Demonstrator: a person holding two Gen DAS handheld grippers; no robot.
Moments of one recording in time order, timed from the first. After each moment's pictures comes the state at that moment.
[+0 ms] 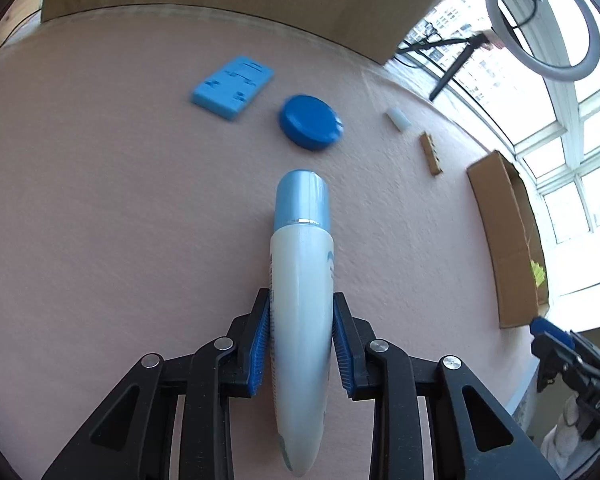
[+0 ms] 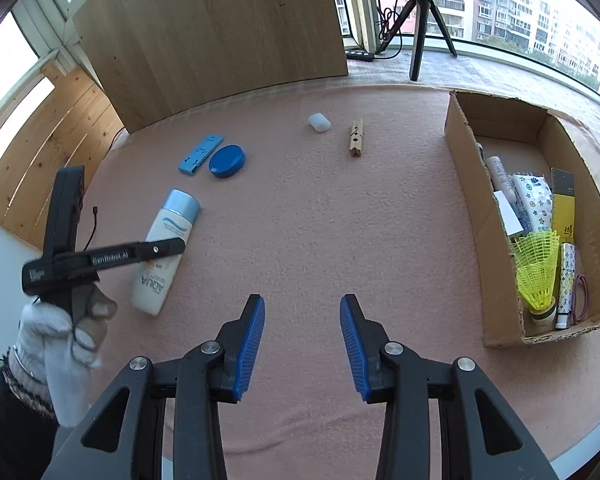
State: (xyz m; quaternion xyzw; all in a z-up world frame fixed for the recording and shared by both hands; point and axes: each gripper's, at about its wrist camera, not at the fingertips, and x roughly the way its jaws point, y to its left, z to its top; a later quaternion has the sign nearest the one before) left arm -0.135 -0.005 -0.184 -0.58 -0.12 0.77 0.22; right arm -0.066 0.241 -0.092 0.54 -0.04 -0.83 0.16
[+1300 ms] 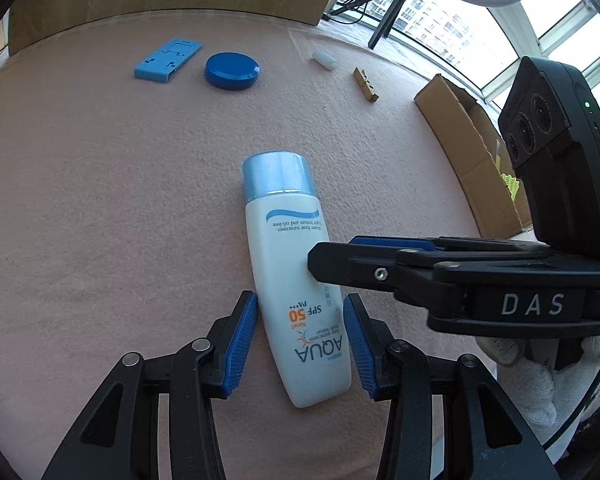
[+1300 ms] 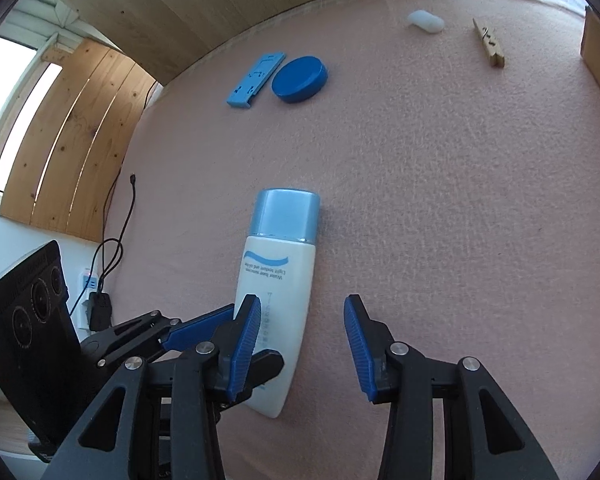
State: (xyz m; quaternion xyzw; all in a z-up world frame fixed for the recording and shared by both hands) left arm -0.068 0.020 -0.173 -0.58 -0.04 0.77 0.28; right arm -0.103 0.161 -0.166 0.63 -0.12 -0.72 0.26
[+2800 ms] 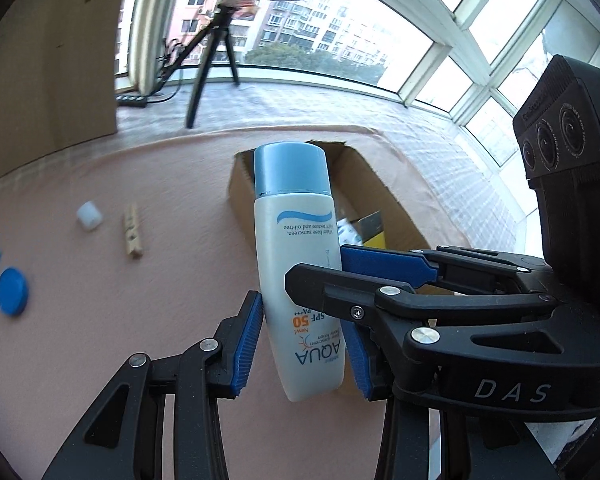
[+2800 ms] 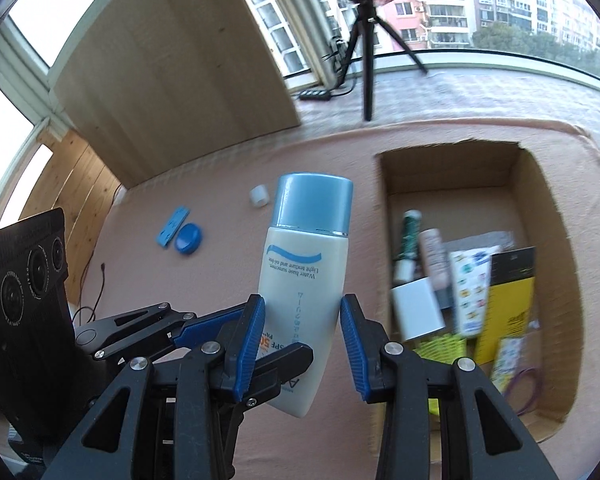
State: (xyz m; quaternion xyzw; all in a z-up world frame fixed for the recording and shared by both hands) left arm -0.105 0.293 -0.080 -0.49 0.00 0.78 0.39; right arm -0.162 0.354 -0.066 0.52 -0.10 -0.83 0.19
